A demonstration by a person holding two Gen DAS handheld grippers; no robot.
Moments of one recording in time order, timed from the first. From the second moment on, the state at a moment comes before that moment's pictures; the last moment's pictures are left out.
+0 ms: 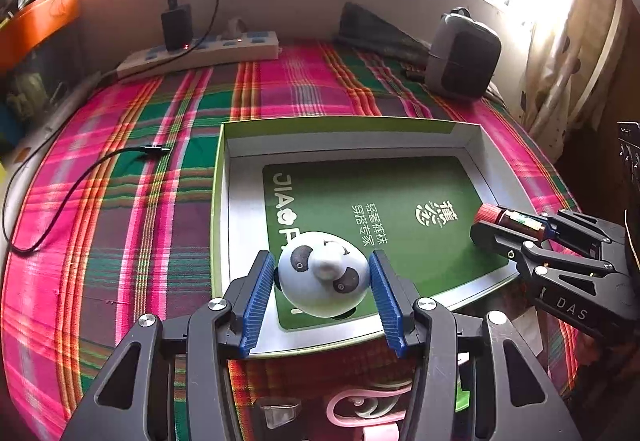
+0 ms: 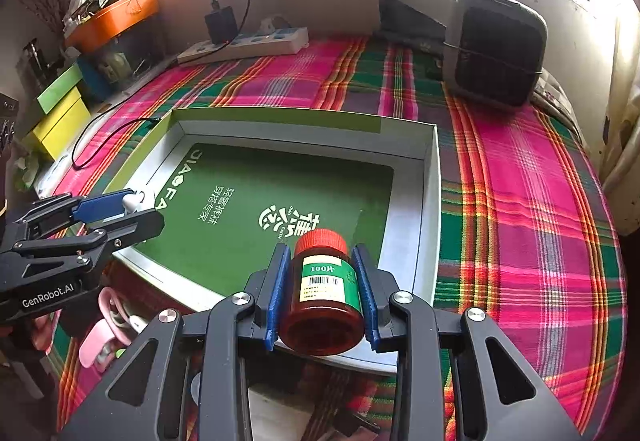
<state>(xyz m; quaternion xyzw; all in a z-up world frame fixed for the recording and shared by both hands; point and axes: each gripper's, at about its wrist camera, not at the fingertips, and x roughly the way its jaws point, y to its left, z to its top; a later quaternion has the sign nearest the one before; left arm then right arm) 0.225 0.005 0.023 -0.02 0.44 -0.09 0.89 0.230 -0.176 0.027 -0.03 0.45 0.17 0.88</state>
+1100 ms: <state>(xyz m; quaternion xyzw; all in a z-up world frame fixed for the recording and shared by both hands) 0.217 0.005 0.025 -0.01 0.44 -0.09 0.89 0.224 -0.180 0.032 -0.02 0.42 0.17 0.89</state>
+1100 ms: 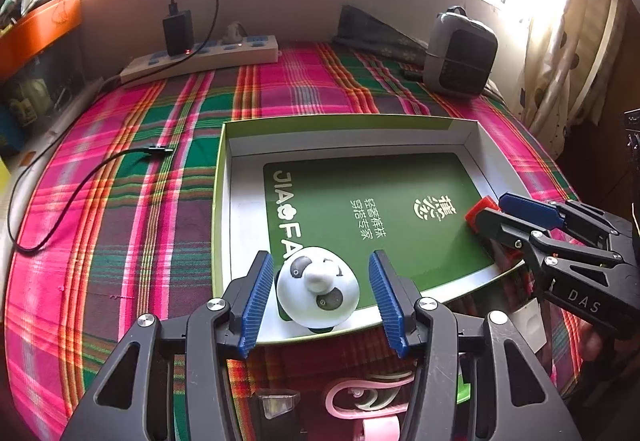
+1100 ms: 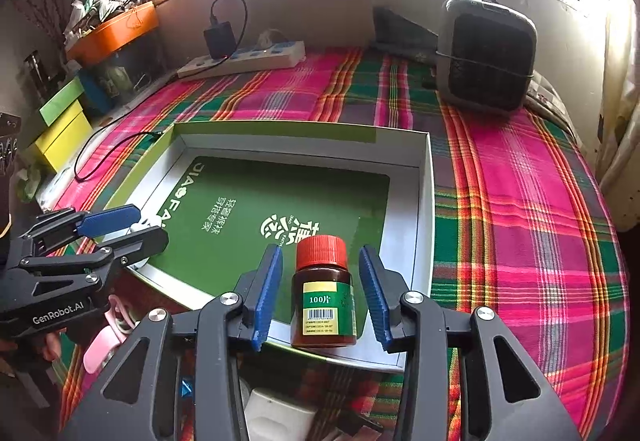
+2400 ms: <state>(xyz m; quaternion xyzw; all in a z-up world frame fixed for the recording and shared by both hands) 0.126 0.052 0.035 -0.06 0.40 -0.04 0.91 0.146 -0.213 0.048 0.02 0.38 0.11 0.92</state>
